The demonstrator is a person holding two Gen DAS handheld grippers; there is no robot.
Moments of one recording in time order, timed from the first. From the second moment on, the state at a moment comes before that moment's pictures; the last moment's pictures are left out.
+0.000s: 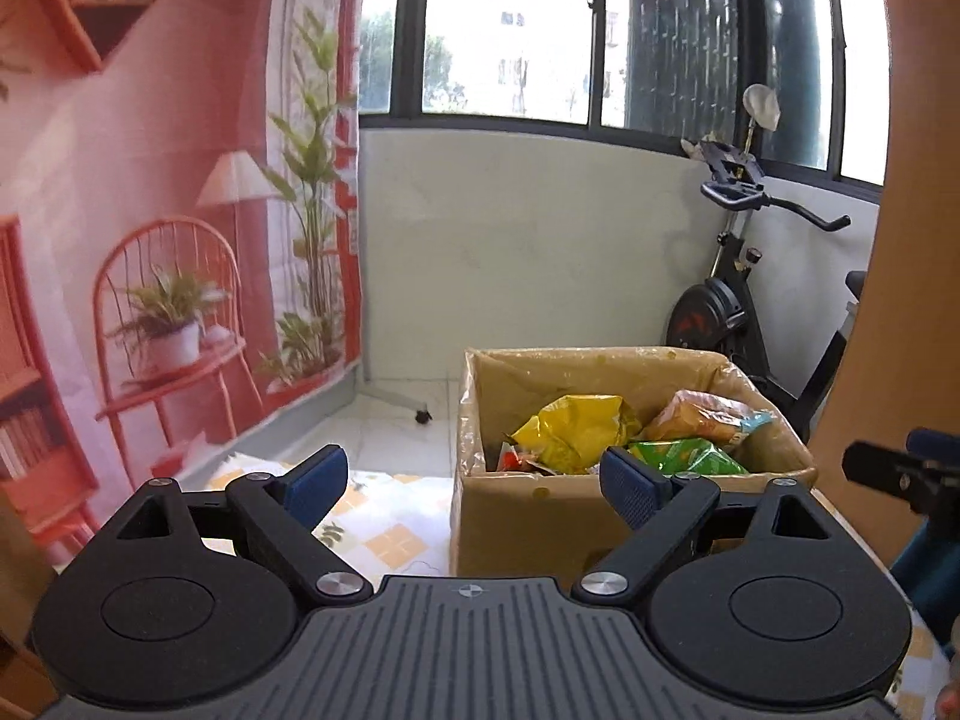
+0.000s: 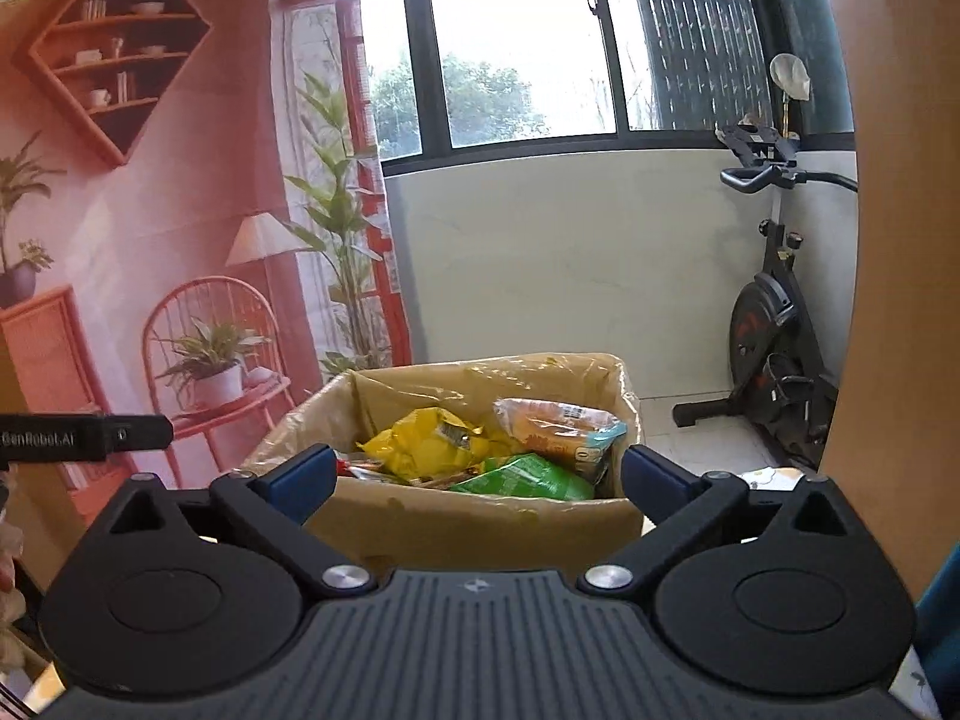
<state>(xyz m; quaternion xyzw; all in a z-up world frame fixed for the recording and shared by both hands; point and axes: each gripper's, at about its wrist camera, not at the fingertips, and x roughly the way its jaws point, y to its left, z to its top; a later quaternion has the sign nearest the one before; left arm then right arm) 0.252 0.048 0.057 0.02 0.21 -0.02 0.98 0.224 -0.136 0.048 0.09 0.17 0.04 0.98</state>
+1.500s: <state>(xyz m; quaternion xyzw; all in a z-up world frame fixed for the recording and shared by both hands) 0.211 0.051 0.067 0.01 0.21 0.00 0.98 0.183 -0.135 0.058 0.10 0.15 0.03 0.98</state>
